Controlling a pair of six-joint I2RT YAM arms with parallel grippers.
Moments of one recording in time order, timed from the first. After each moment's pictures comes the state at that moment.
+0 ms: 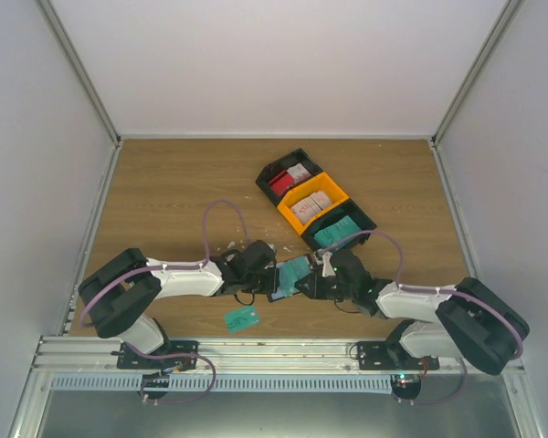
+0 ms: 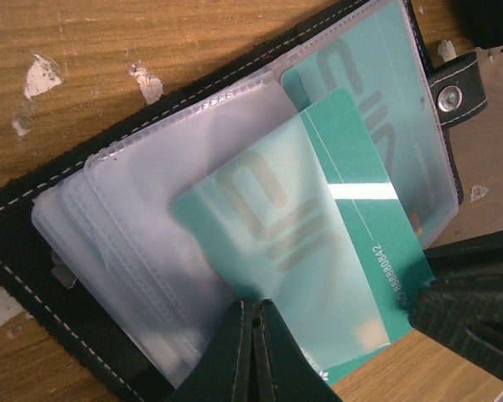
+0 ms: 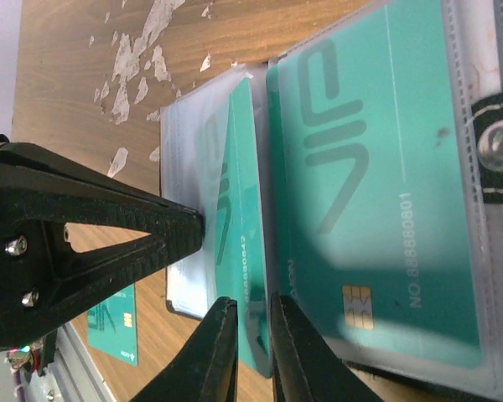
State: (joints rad) left arm -0.92 1.56 0.67 -0.07 0.12 -0.85; right arm 0.73 1.26 0.25 0.30 -0.36 0.80
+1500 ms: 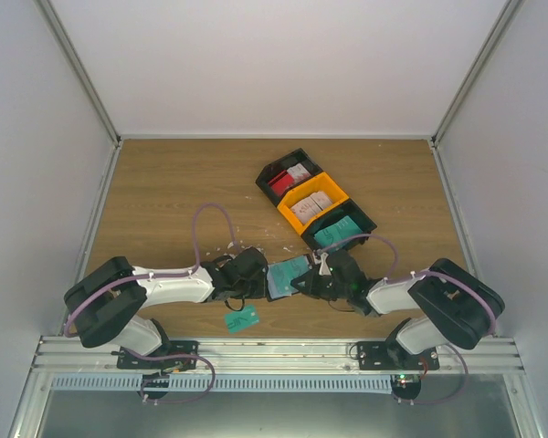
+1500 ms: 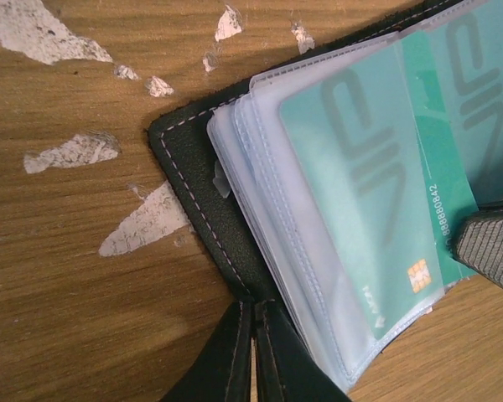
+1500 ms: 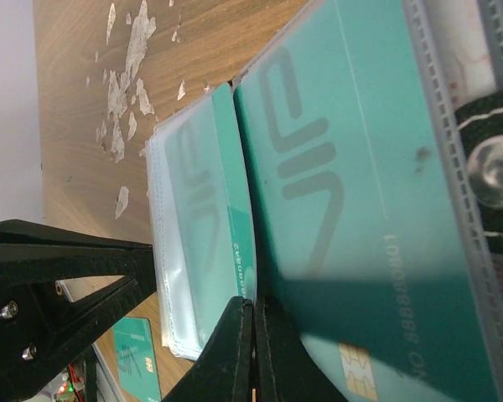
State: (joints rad) left arm -0.93 1.47 0.60 -0.16 0.02 -0.91; right arm 0.73 1.46 0.24 0.55 -0.37 0.99
